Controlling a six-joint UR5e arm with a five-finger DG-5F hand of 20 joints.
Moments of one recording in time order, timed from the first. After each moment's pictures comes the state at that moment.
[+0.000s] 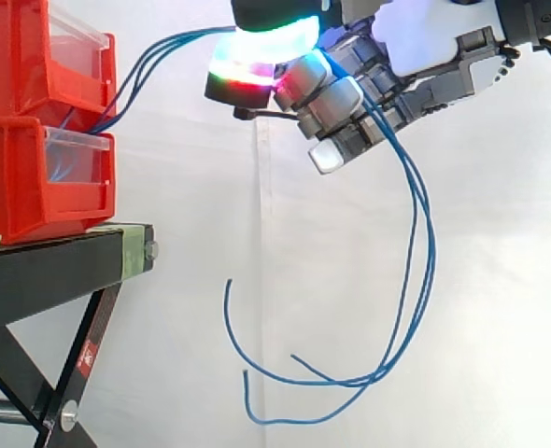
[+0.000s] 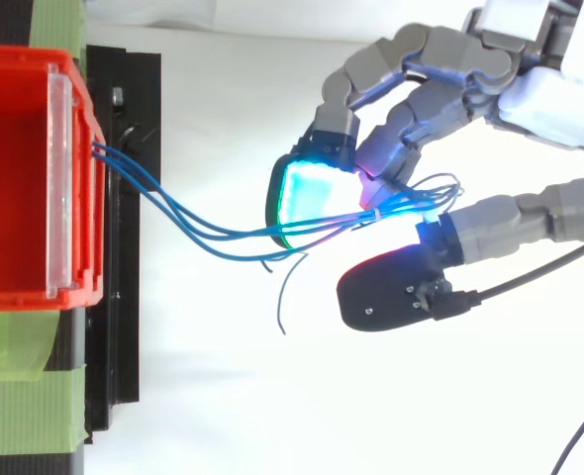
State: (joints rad) arm 0.23 -1.82 -1.53 -3.17 -1.05 -0.12
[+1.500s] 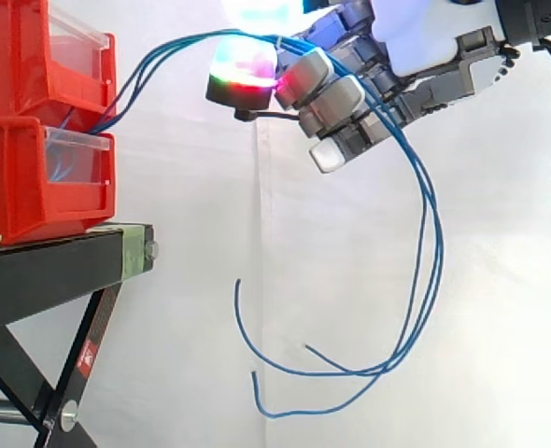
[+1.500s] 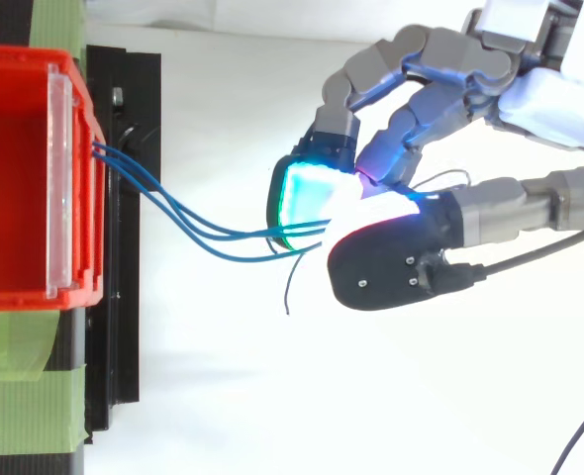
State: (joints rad) arm 0.23 -1.82 -1.53 -3.17 -1.05 -0.12
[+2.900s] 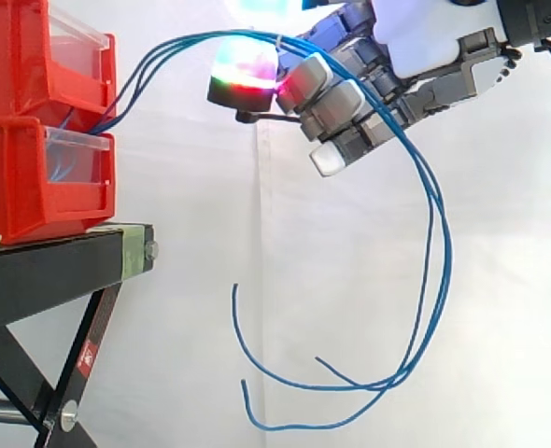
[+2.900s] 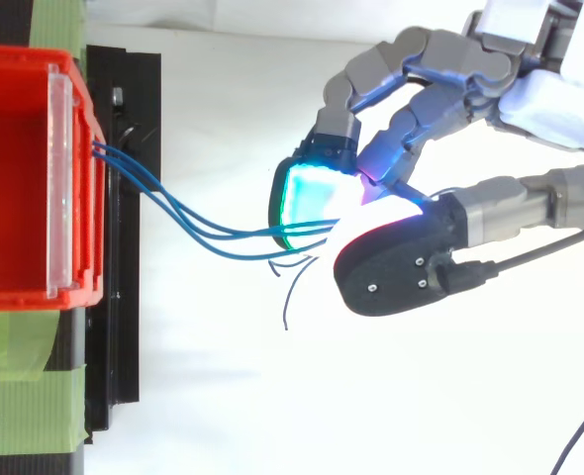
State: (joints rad) arm 0.23 -1.82 -1.53 -3.18 -1.05 -0.12
